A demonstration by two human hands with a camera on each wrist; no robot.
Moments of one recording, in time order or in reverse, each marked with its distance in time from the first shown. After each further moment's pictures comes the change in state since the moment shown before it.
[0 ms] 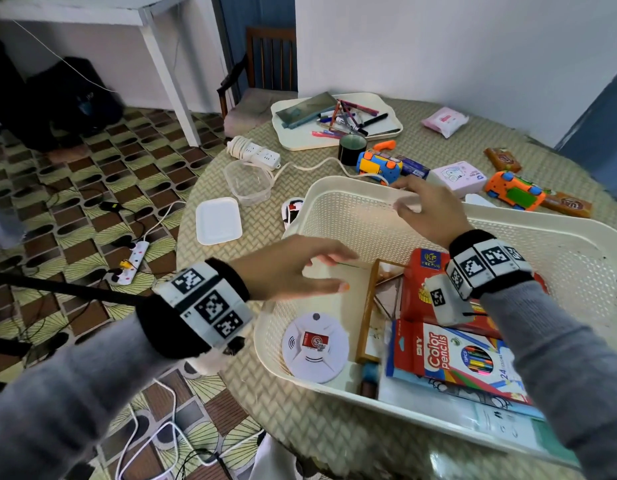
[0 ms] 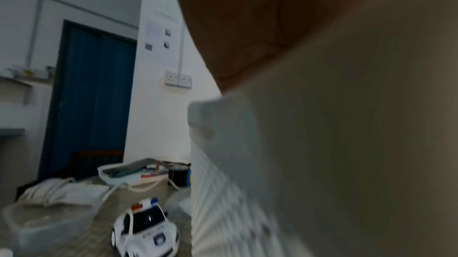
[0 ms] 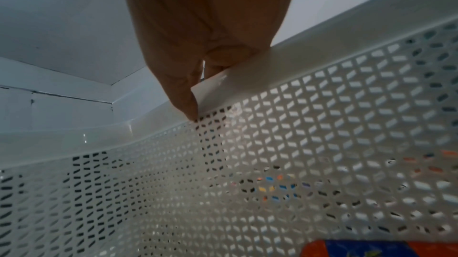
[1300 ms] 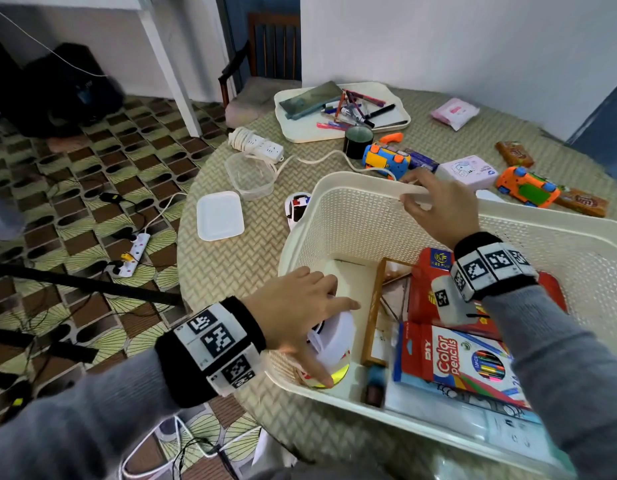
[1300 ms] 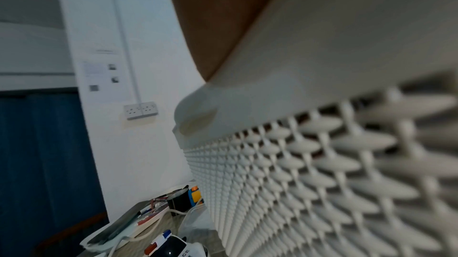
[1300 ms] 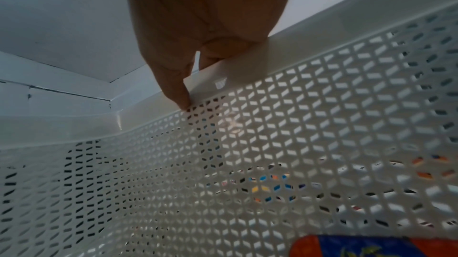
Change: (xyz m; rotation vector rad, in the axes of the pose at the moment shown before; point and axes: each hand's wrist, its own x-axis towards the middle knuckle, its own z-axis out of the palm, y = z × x) left_hand -0.003 -0.012 0.039 0.772 -0.253 0.043; right_hand 0.007 0.007 0.015 -0.109 0.183 -0.071
